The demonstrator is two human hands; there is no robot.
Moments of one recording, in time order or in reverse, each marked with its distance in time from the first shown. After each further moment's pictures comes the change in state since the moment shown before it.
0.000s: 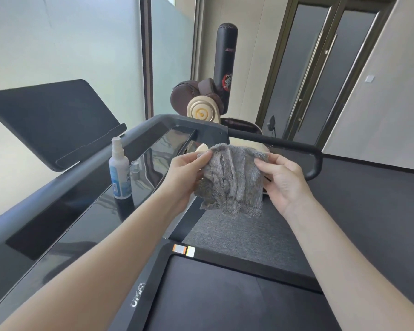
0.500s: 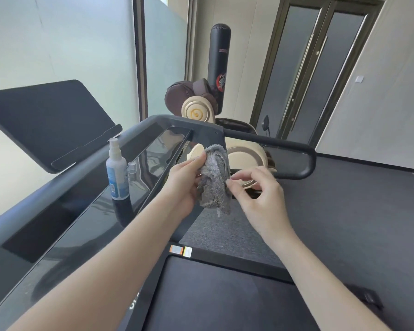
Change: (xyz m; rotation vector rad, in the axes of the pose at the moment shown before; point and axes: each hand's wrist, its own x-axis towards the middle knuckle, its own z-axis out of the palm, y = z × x) left_hand -0.008 0.001 0.008 -0.201 0.046 -0.182; right_hand -0.042 0.037 0.005 -0.786 -0.038 -0.661
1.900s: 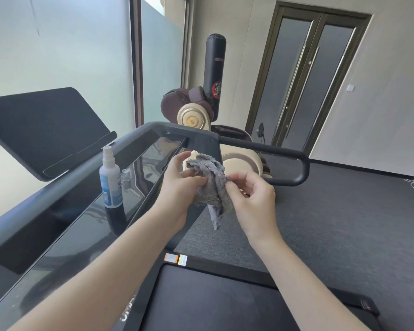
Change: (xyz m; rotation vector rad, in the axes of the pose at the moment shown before) left_hand -0.028 0.009 0.011 0.179 0.078 0.176; right_hand 0.006 -0.015 0.008 0.269 0.095 0.189
